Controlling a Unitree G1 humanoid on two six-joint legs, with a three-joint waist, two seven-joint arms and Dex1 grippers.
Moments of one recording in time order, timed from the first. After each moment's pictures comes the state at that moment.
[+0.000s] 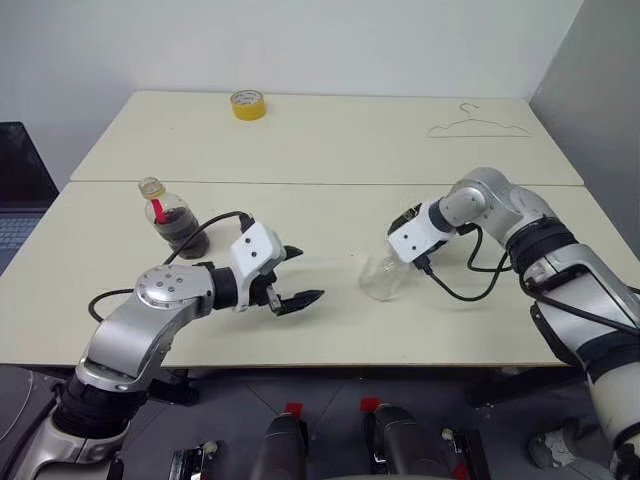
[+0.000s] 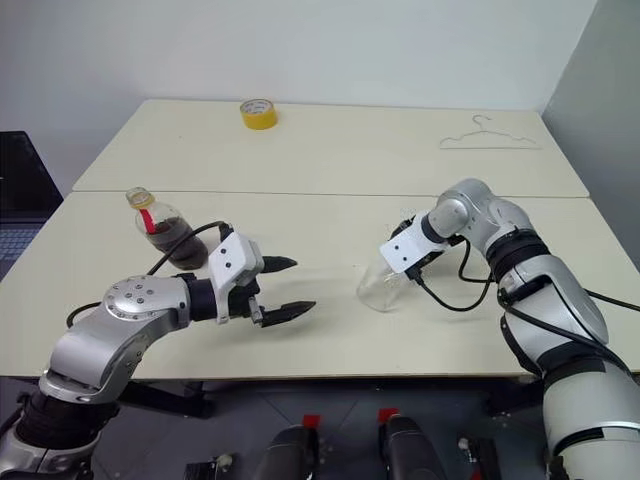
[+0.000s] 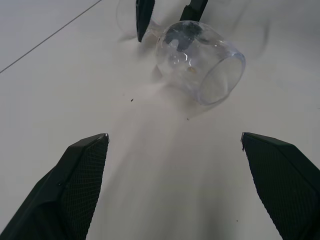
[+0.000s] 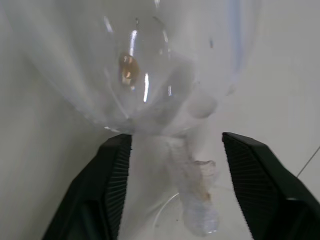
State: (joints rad) left arm -0.31 0.76 -0.09 -0.40 -0.41 0.64 -0.81; right arm -1.21 -0.52 0.61 0.99 -0.58 -0.65 1.09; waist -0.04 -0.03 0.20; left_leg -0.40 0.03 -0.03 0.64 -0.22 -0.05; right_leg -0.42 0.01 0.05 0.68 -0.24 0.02
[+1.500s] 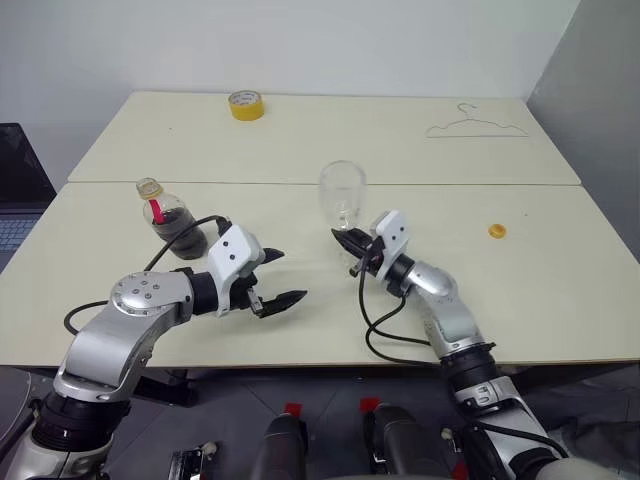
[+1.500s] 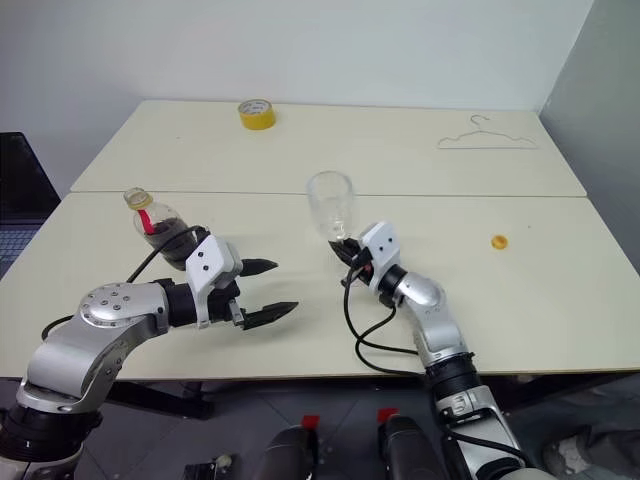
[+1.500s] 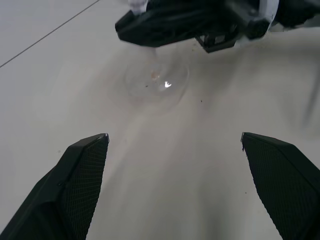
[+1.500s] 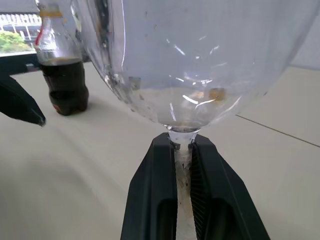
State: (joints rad) left arm -0.24 0.79 -0.01 -0.39 -0.42 0.63 -0.84; right arm -0.52 -0.02 0.14 0.38 0.07 -0.09 0.58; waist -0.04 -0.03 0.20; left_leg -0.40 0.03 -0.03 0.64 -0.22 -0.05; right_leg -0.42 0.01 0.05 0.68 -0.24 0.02
